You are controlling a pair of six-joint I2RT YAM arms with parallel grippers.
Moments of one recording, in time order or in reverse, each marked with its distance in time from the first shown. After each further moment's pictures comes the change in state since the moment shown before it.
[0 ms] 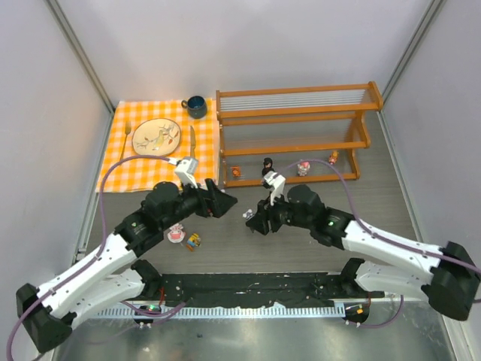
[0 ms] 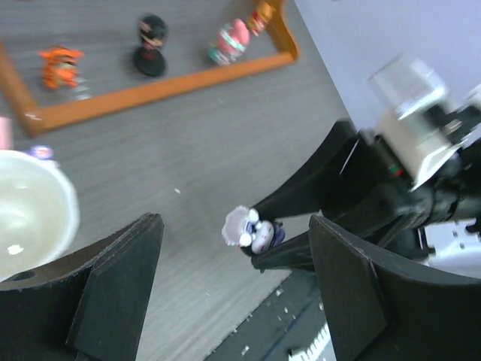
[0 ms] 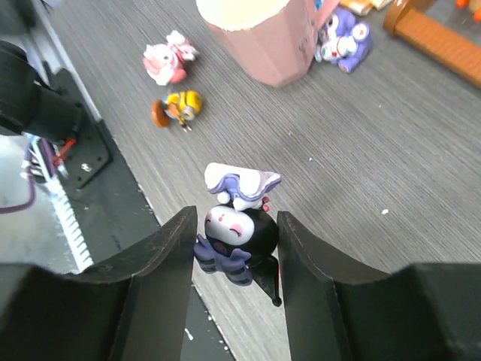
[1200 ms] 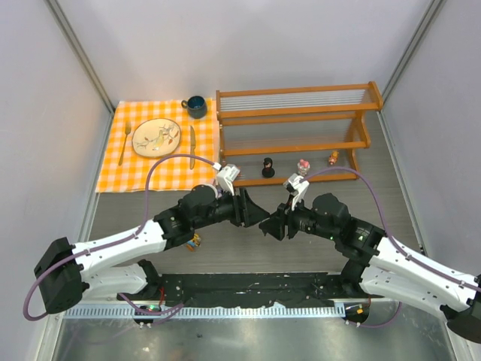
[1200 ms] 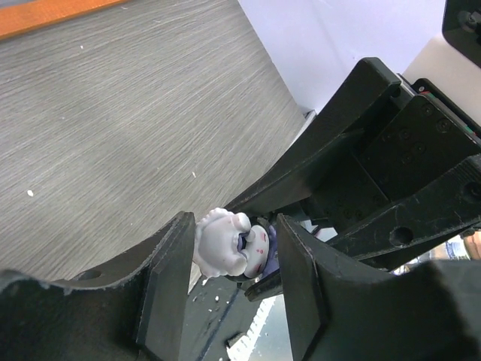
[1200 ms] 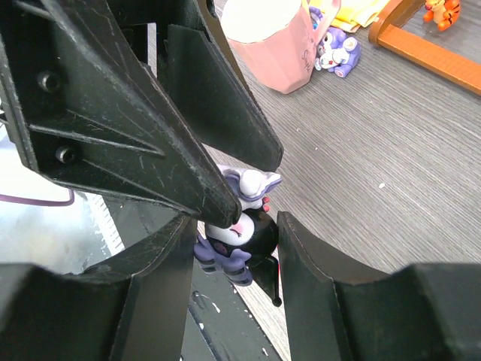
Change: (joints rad) left arm -0.264 0.355 0.004 0.383 0.099 -0.120; right arm 0.034 -0.376 -0.023 -0.209 0.076 0.078
